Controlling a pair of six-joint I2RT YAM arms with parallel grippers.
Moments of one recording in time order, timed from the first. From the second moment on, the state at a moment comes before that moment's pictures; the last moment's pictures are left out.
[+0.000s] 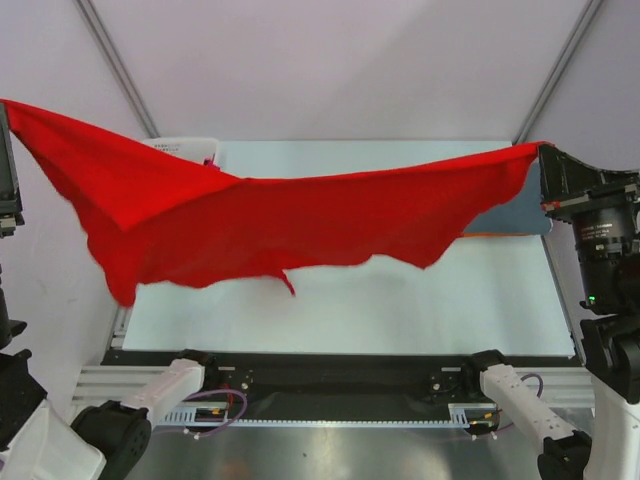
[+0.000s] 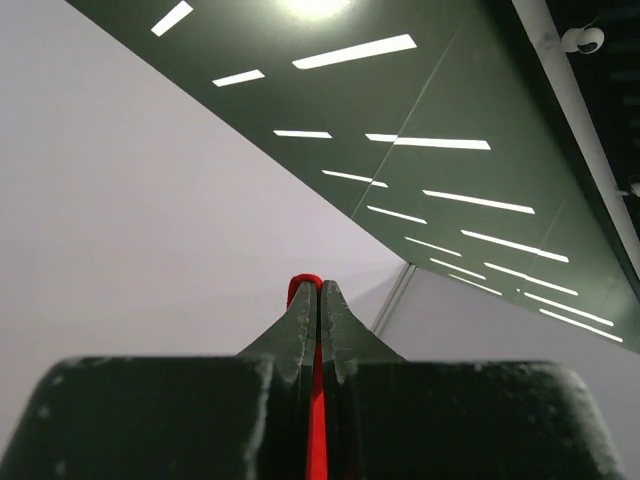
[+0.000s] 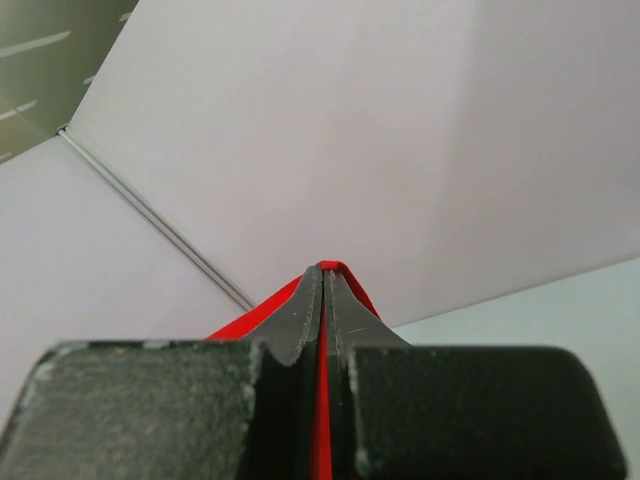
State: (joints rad) left arm -0.21 0.97 2.23 -0.48 -0.07 -0.69; right arm 0.22 0.76 1.61 -0.48 0.15 0.67
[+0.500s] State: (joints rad) left arm -0.21 1.19 1.76 -0.40 -0.05 -0.81; right arm 0.20 0.92 1.32 -0.40 0.16 0.71
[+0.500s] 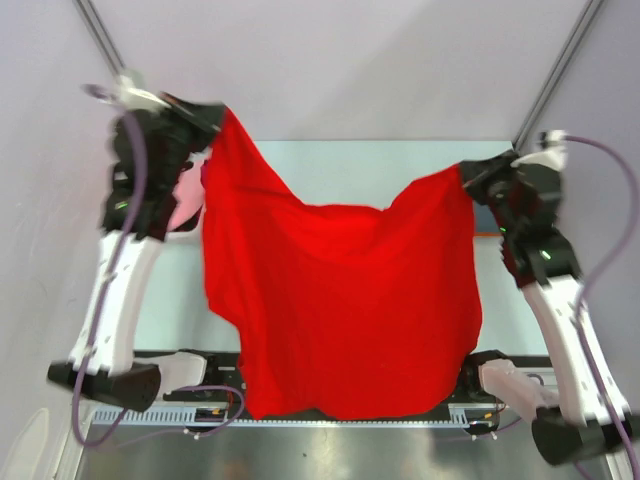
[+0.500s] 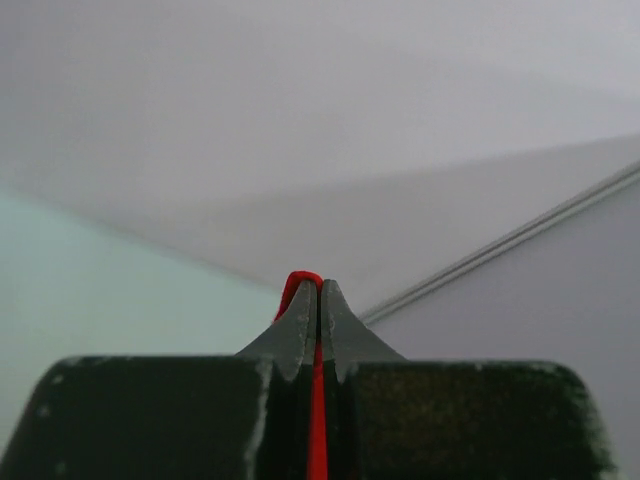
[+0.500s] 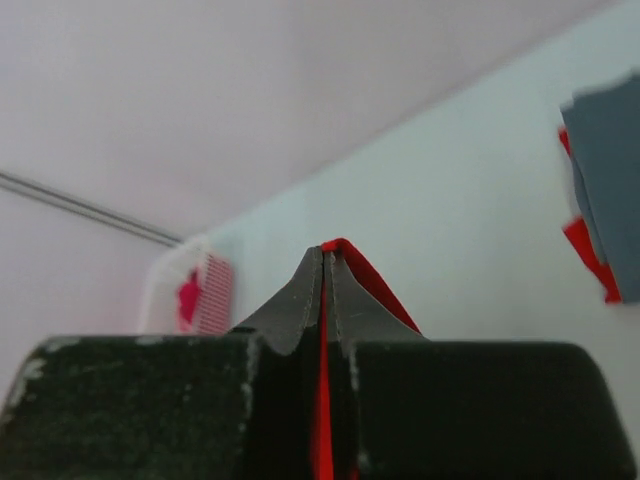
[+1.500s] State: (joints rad) left arm -0.07 1.64 2.25 -0.03 0.12 -0.84; right arm -0.13 1.67 2.00 -0.20 -0.33 0.79
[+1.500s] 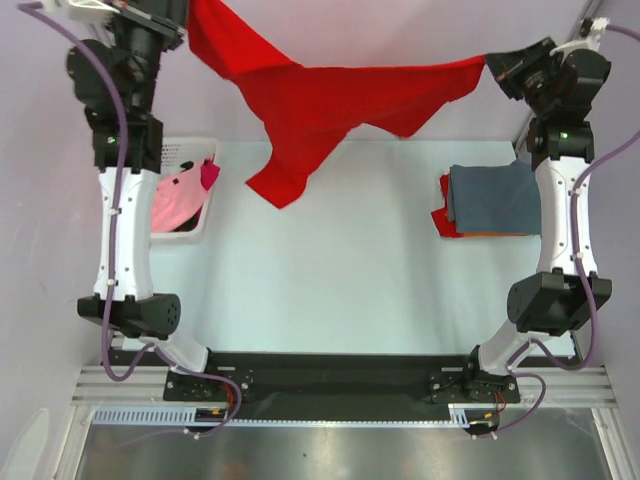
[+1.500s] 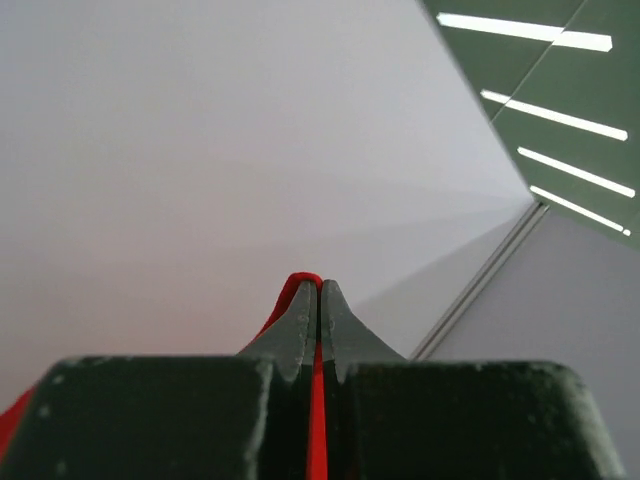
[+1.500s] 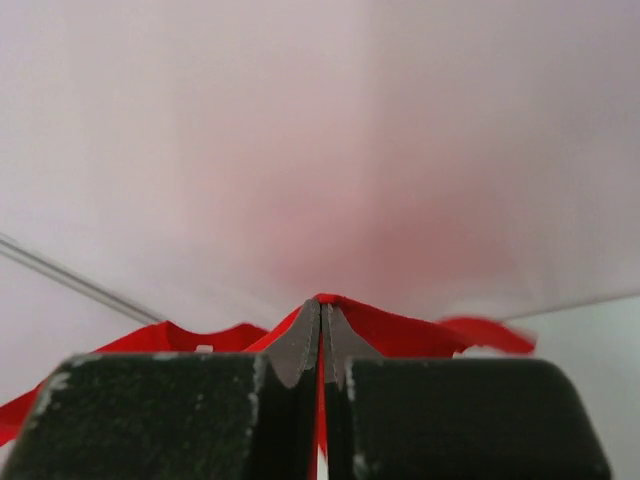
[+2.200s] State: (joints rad) left arm -0.16 0.79 0.82 -0.05 -0.17 -0.76; right arm -0.11 1.31 0.84 0.00 -0.39 0.85
